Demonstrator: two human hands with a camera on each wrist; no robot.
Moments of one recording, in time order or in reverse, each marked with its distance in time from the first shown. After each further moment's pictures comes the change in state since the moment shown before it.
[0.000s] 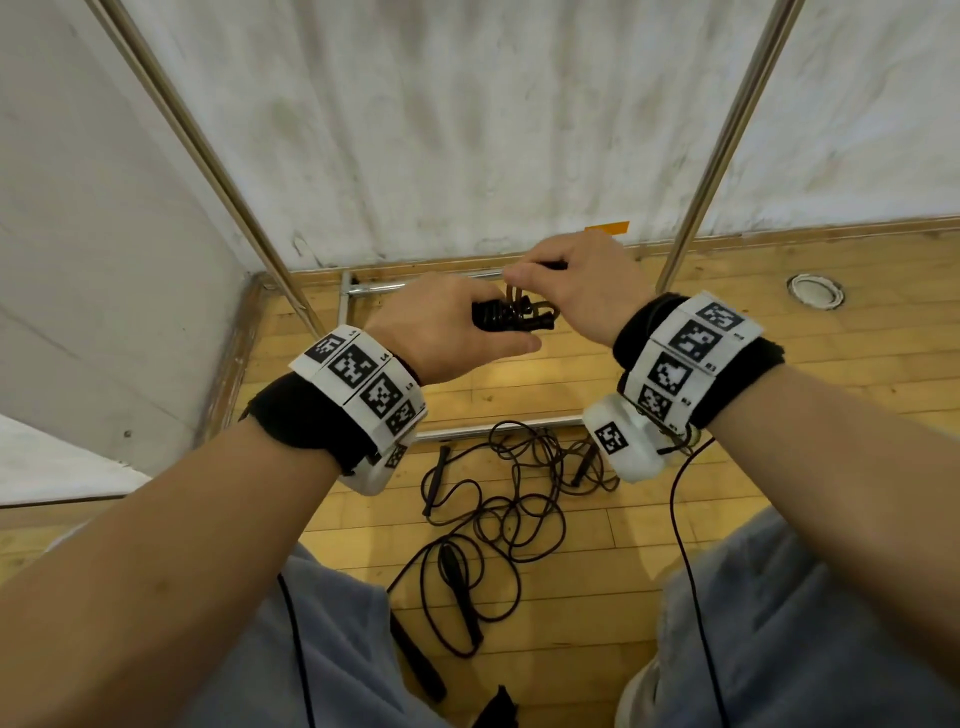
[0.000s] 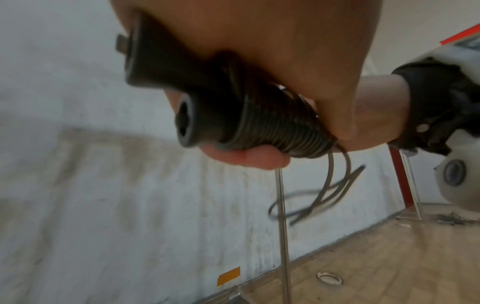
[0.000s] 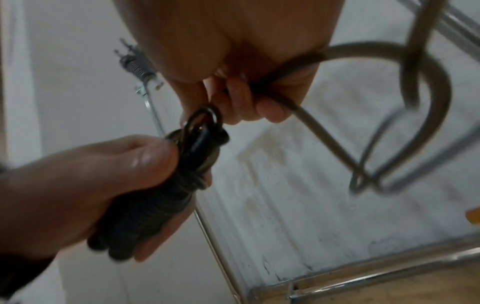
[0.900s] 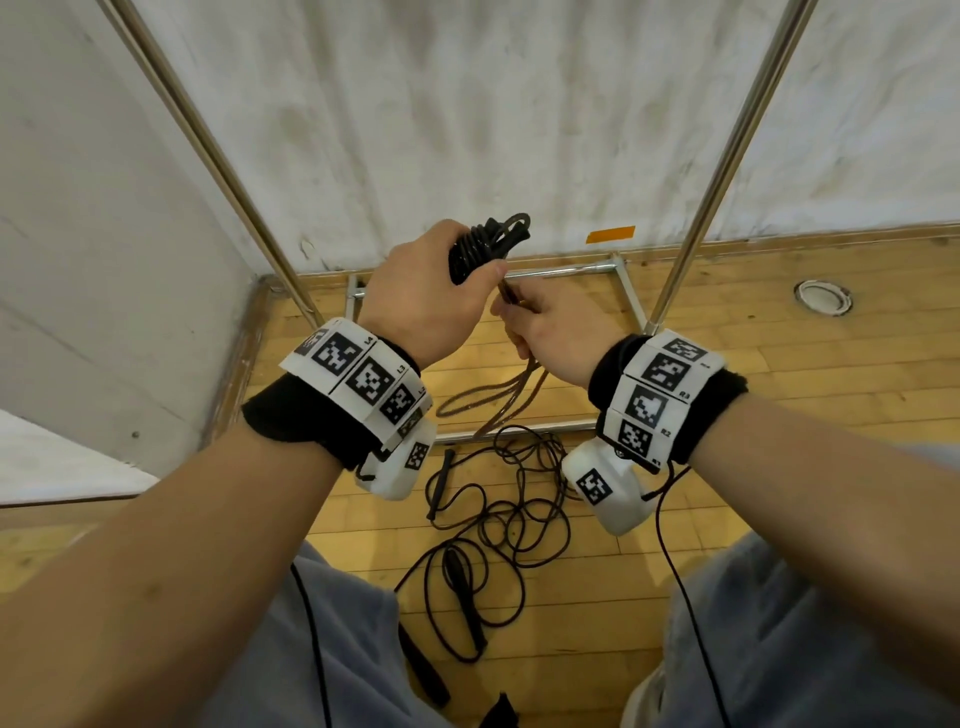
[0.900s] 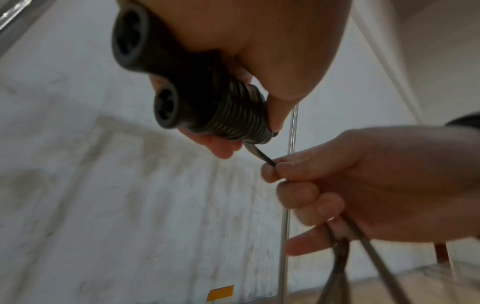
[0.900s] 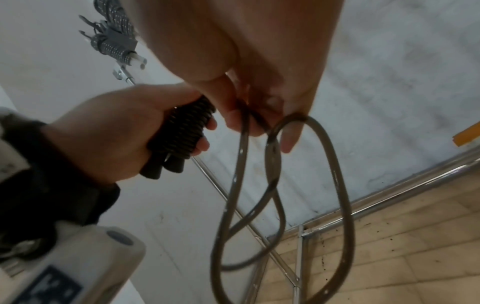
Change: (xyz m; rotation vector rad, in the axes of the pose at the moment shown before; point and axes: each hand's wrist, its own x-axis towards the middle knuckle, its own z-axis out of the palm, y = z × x) left_hand 0.008 -0.006 -0.006 -0.173 0.431 -0.087; right_hand -0.014 -0.008 0.033 0.127 -0.146 0.178
